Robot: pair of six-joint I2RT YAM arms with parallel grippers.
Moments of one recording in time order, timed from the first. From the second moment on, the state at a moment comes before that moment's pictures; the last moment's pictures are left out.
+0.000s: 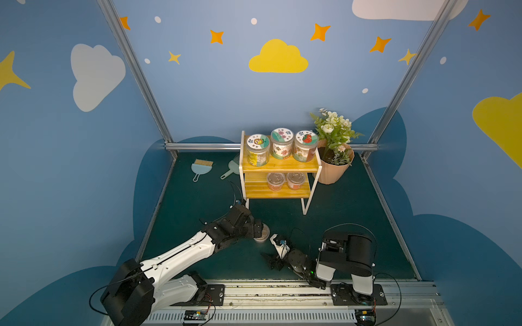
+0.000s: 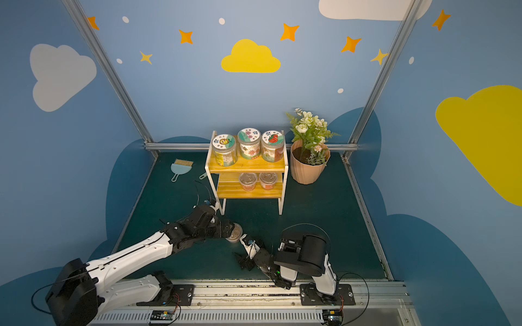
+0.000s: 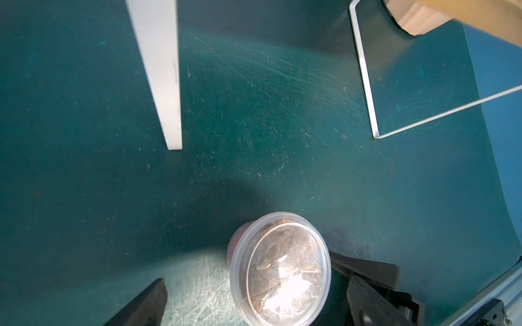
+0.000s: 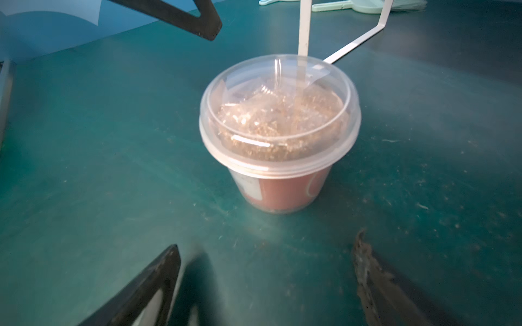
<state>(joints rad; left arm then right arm) -0.71 1.14 0.64 -0.36 -0.03 -0.66 1.31 1.98 0.31 1.31 0.35 0.22</state>
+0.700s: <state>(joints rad) -0.70 1.33 0.73 -0.34 0.05 -0.71 1.29 2.09 0.44 1.37 0.39 0.19</state>
